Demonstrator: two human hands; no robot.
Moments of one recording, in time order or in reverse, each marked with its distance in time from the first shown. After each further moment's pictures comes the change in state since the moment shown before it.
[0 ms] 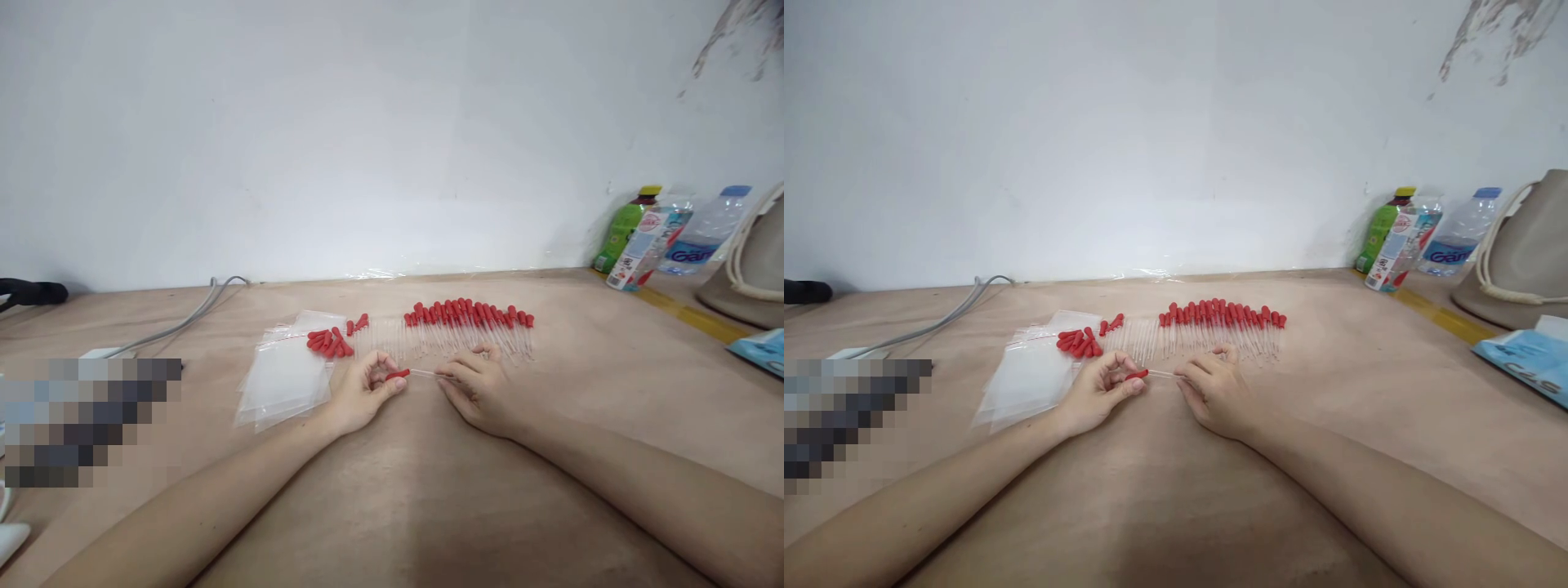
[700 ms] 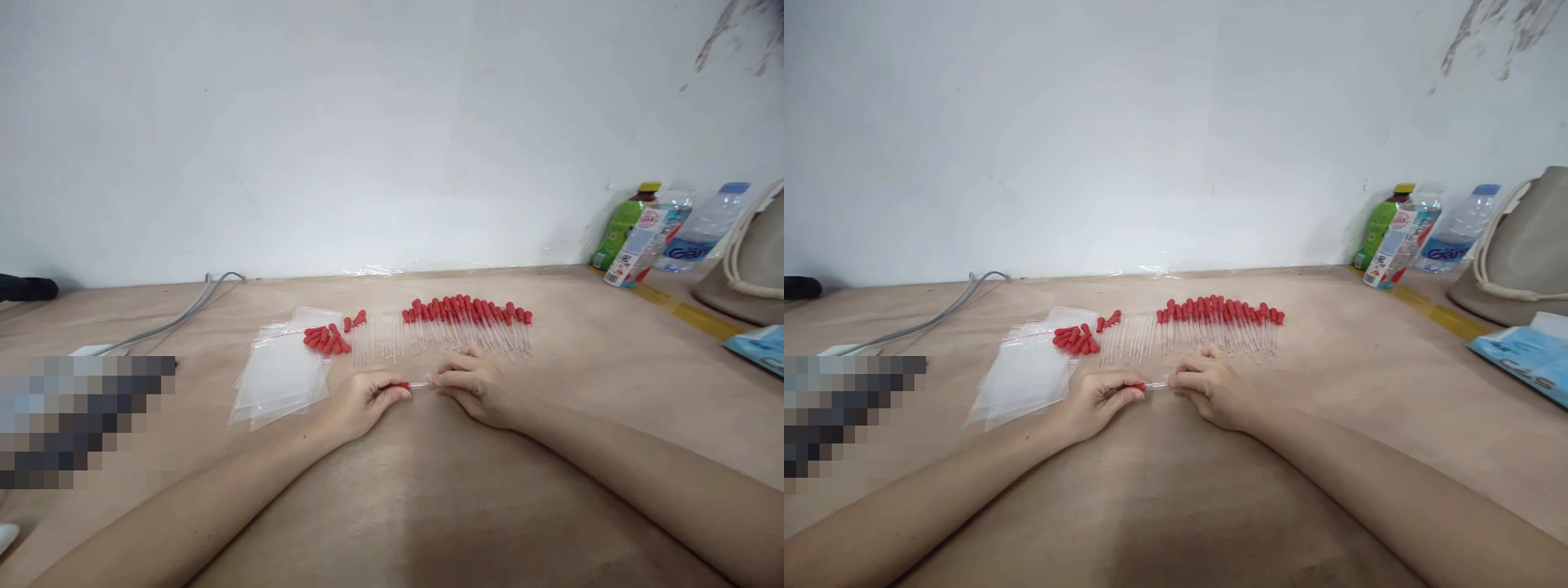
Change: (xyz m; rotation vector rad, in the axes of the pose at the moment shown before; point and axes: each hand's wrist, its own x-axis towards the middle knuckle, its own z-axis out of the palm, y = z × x) left_hand -0.009 0.010 0.000 0.545 -0.082 0.327; right_hand 0.003 0.009 -0.005 0.168 -0.173 -0.156
